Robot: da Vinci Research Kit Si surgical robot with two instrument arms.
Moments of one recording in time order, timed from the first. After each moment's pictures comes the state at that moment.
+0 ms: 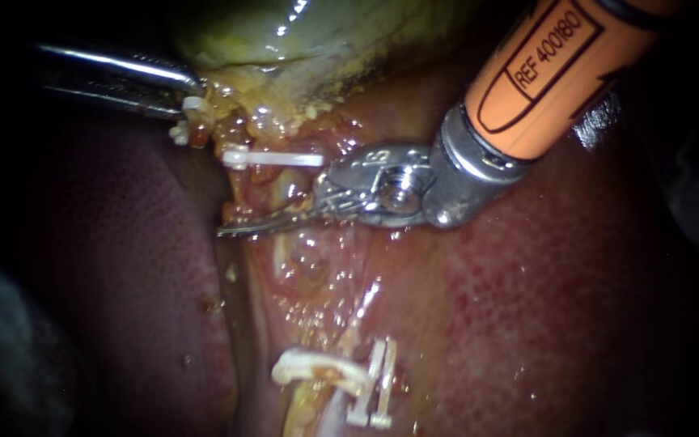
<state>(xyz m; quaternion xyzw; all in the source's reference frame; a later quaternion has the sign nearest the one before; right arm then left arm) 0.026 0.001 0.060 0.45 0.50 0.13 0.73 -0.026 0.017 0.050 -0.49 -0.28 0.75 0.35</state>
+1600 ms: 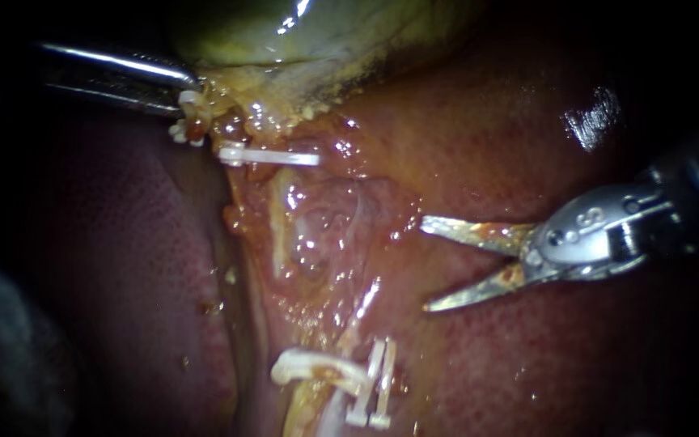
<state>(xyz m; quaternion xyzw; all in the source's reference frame) 0.009 -0.002 0.053 0.10 0.44 0.11 0.88 -0.025 0.017 0.051 -0.49 -0.28 0.75 0.35</state>
